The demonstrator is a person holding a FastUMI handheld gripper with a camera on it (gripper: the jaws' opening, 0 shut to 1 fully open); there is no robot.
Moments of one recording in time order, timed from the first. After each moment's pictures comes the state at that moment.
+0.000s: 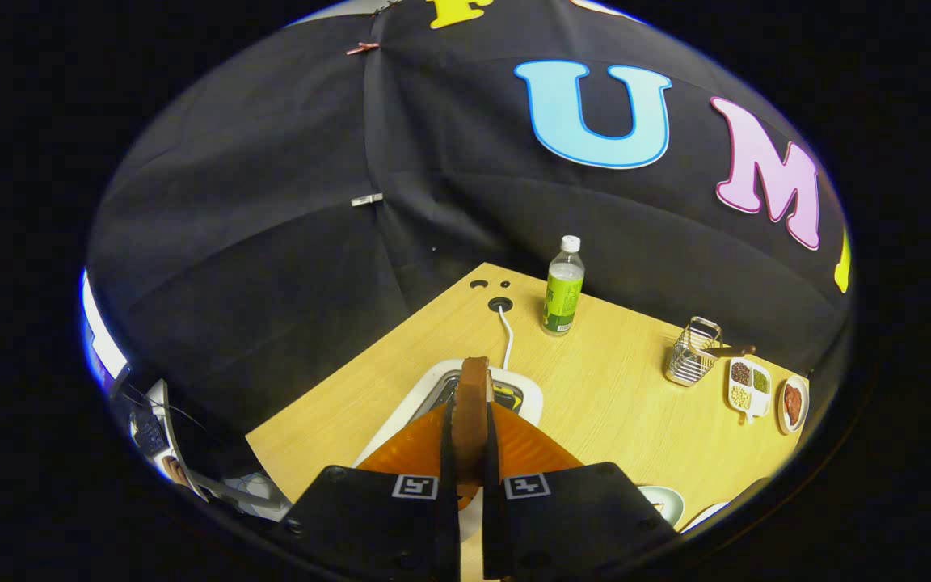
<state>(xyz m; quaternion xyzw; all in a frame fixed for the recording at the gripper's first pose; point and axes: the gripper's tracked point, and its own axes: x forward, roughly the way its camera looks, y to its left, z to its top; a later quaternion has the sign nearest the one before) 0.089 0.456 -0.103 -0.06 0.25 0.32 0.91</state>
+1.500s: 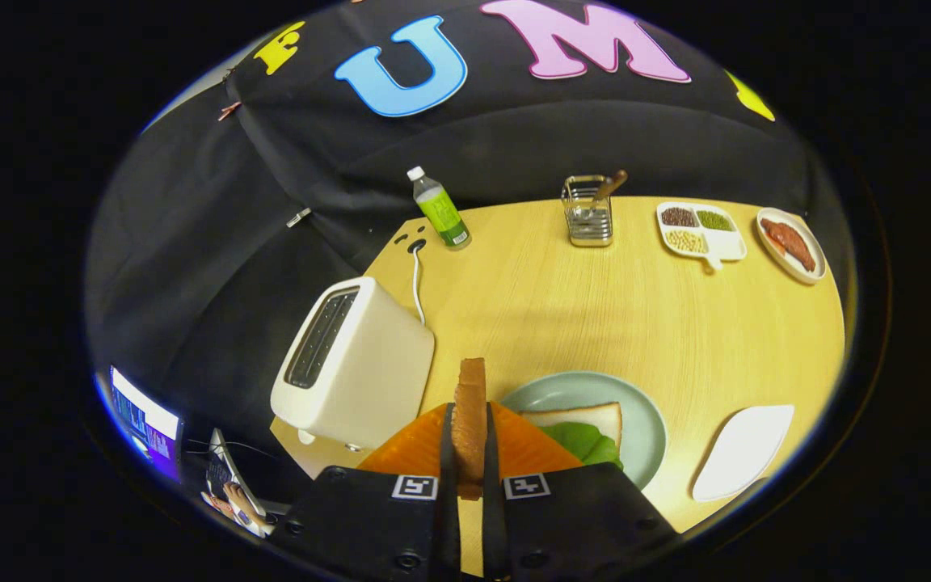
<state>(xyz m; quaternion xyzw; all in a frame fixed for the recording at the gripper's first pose) 0.070 0.257 -0.205 0.10 0.38 0.28 0.88</state>
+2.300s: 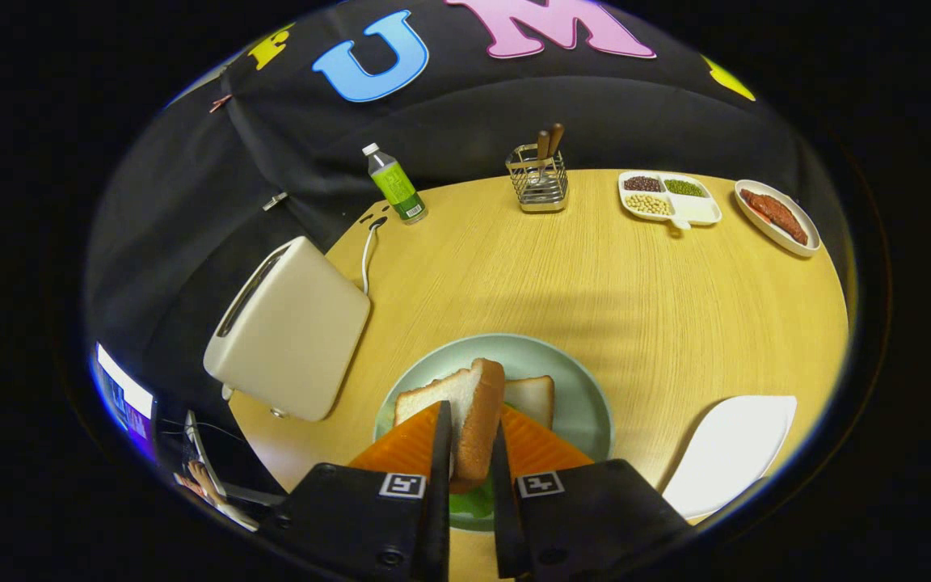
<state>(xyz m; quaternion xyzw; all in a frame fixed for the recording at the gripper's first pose) 0.087 0.191 -0.270 0.06 0.37 0.27 0.89</state>
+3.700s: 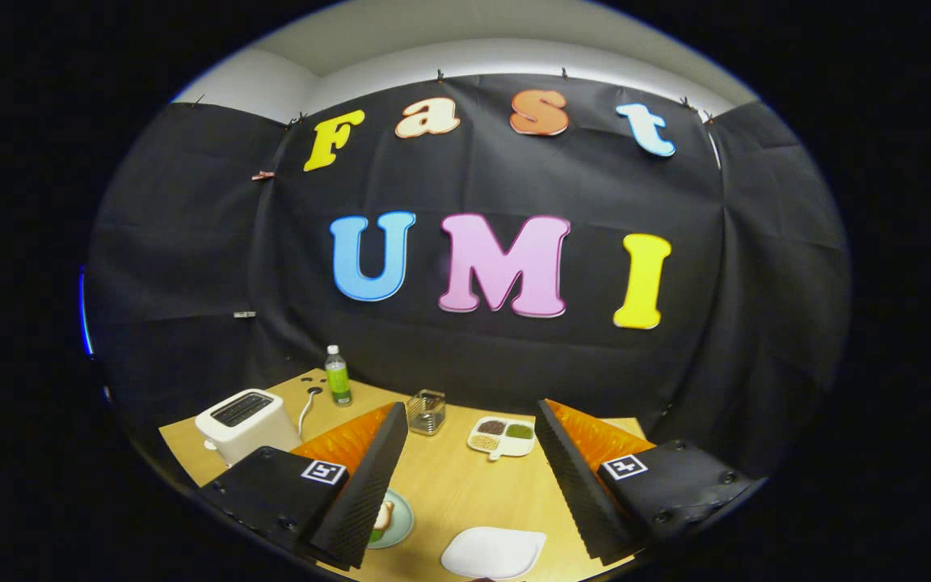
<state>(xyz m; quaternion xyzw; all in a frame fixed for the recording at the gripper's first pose) 0.041 -0.001 0.048 -0.03 -0.03 0.12 0.99</state>
